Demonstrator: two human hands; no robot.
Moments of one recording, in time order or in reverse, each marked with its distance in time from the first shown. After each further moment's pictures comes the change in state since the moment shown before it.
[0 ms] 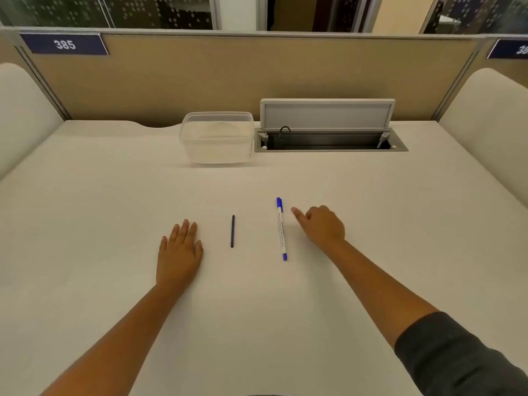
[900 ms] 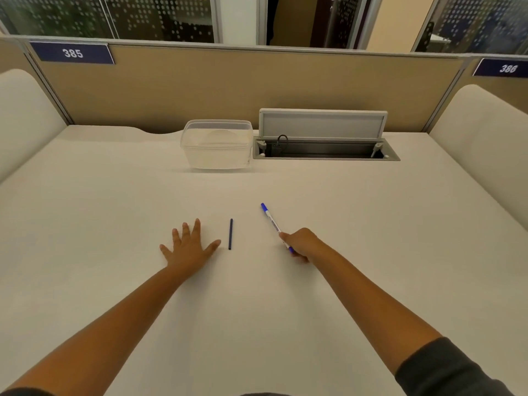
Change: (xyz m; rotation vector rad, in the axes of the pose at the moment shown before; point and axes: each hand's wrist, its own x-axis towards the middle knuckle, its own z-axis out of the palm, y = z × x) left_hand 0.013 0.031 -0.017 -0.044 -0.279 -0.200; right_hand -0.032 -0.026 -0.005 0.399 -0.461 0.305
